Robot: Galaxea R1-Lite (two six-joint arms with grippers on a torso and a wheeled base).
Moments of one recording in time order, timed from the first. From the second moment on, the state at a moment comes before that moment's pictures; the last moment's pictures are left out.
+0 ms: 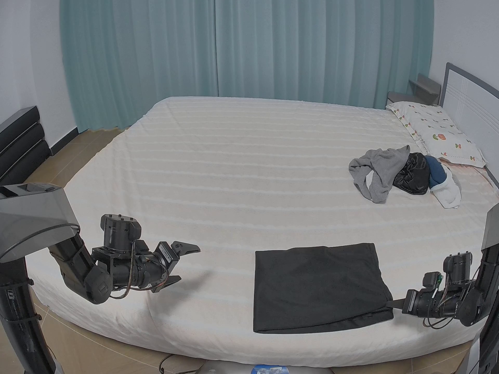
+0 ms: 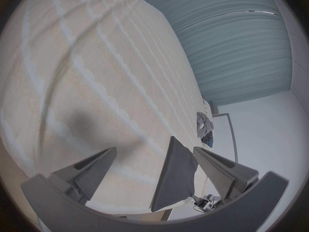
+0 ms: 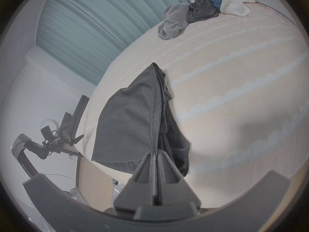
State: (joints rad) left arm -0.23 2.13 -0.58 -0.92 -0.39 -1.03; right arm -0.06 2.11 -0.02 -1.27 0.46 0.37
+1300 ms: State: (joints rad) left arm -0.23 2.13 -0.59 -0.92 -0.39 -1.03; right arm -0.04 2.25 -0.47 -1.27 0.43 0.68
